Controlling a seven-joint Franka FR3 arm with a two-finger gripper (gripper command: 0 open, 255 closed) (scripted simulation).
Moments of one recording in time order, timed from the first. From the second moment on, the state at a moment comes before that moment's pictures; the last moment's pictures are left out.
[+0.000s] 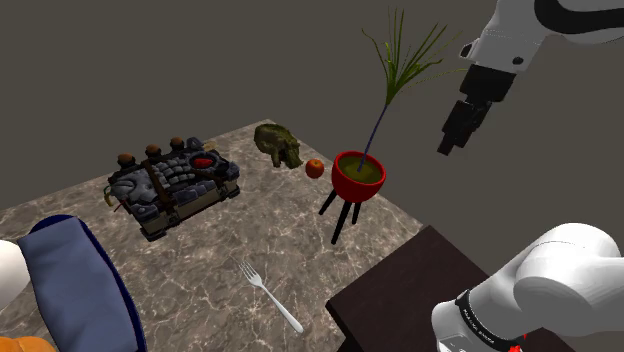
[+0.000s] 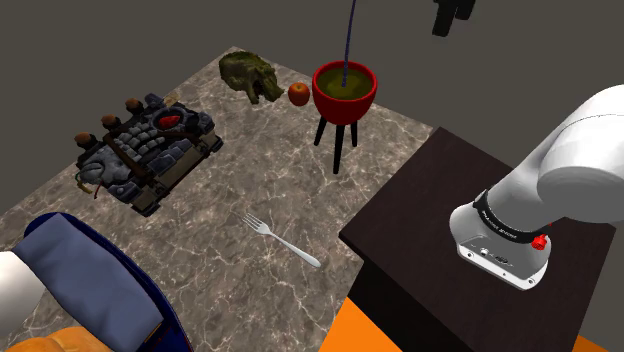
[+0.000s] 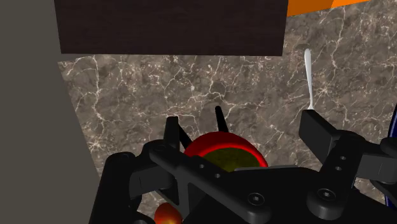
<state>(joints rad) -0.02 -0.77 -0.05 -2.39 0.08 1.47 -0.12</state>
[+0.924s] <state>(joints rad) 0.07 -0.70 0.18 -2.63 0.23 1.86 0.09</state>
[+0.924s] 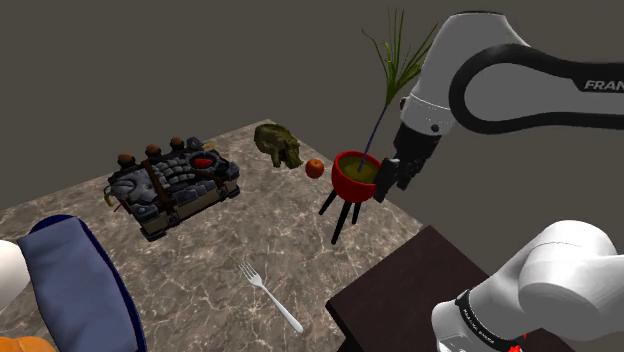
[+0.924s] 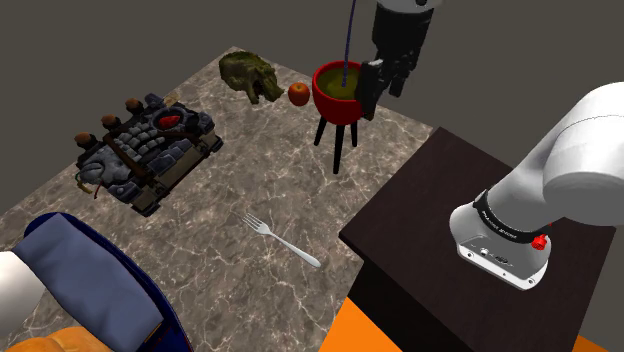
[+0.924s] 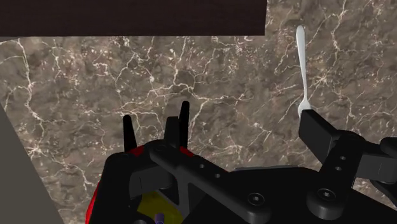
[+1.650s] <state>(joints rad) 0.12 -0.39 0.43 -2.65 0.30 2.27 0.30</state>
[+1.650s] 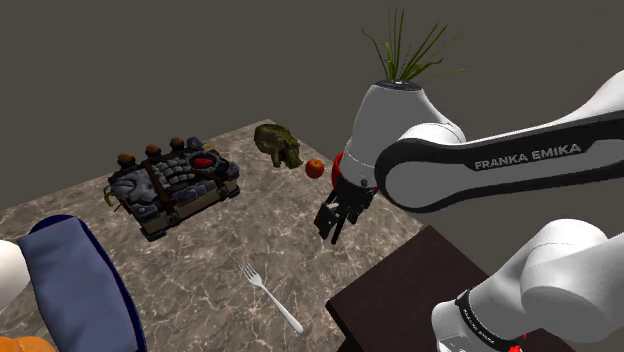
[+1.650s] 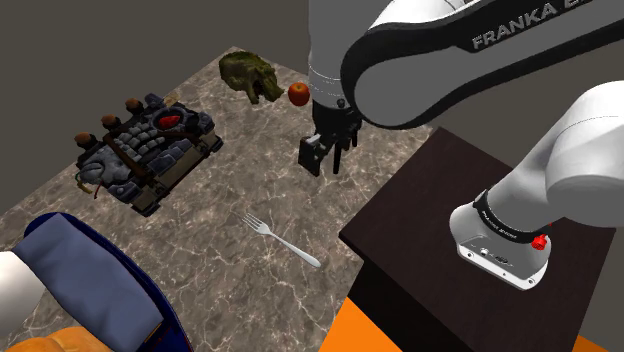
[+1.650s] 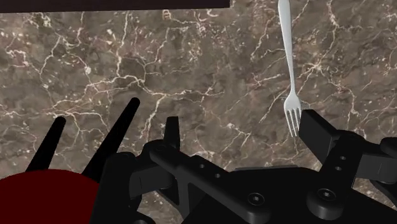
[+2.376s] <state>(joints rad) 0.10 0.12 0.58 -2.50 -0.08 2.62 0.76</state>
